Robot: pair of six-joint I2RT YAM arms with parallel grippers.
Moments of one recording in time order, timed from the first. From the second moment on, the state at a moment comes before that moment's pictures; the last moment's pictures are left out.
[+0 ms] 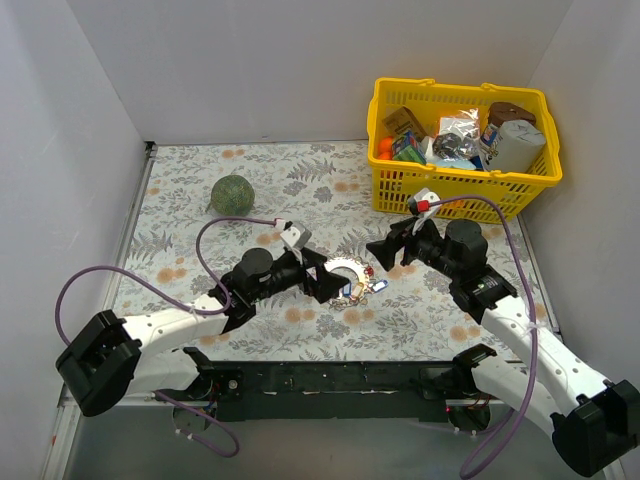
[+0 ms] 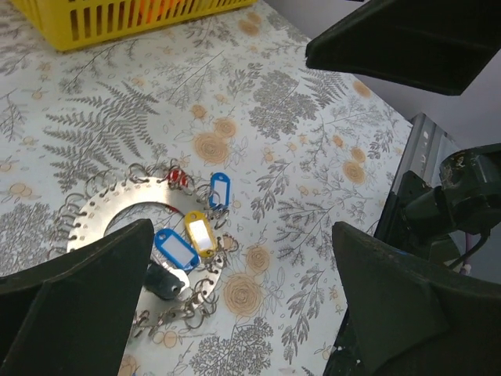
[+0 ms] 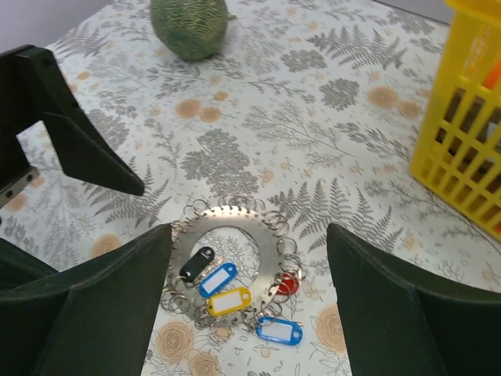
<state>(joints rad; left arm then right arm) -0.84 1.16 0.47 0.59 0.23 -0.36 0.50 0.85 0.63 0.04 -0.36 0.08</state>
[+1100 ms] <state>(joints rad) -0.40 0.88 0.56 0.16 0.10 -0.60 0.27 0.80 0.49 -0.05 -0.15 0.26</state>
